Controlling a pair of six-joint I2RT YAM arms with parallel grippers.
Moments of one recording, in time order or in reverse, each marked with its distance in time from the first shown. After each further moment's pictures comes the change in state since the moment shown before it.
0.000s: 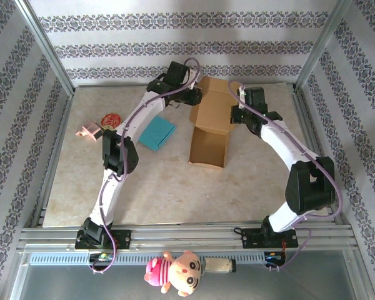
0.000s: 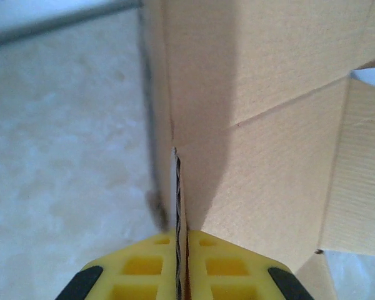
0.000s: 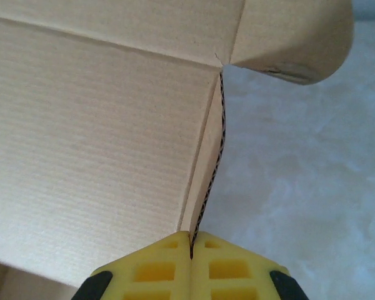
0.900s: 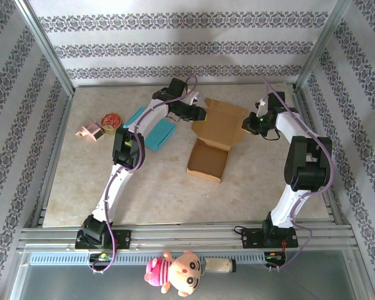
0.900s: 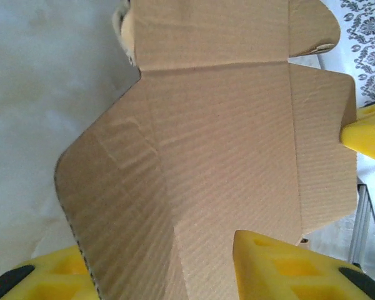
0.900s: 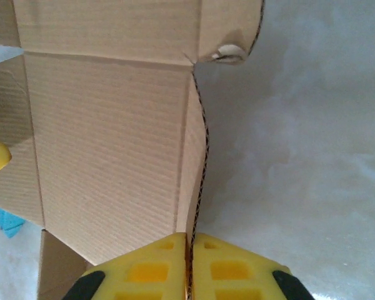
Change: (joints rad) left arm 0.067 0.326 0.161 -0.089 0.441 -0.093; right arm -0.276 0.246 0.121 -0.299 -0.522 0.153
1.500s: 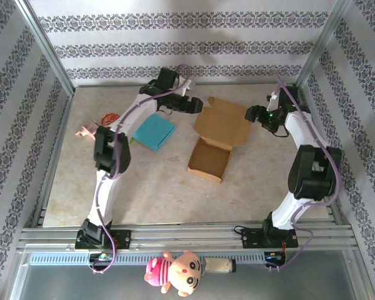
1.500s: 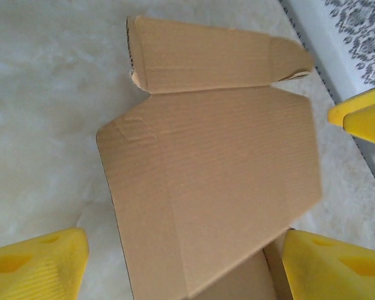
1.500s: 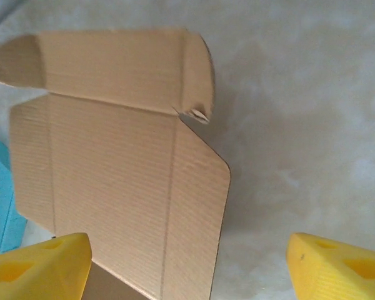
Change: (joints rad) left arm 0.006 -0.215 -0.174 0.046 -0.129 0.064; right arm -0.076 -0.042 -0.004 -0.028 0.006 0.021
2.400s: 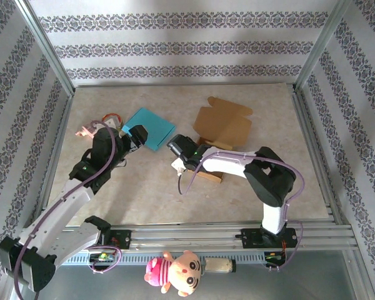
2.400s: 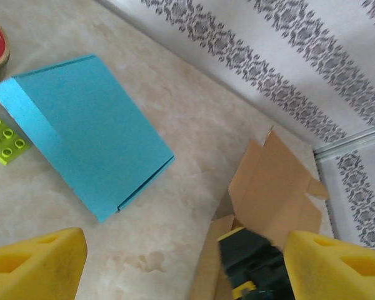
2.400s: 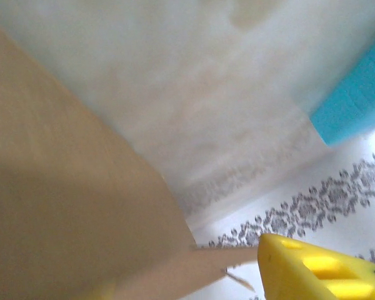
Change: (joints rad) left arm 0.004 -1.509 -1.556 0.470 -0.729 -0.657; right arm 1.003 0.047 -0.156 0.308 1.121 -1.988
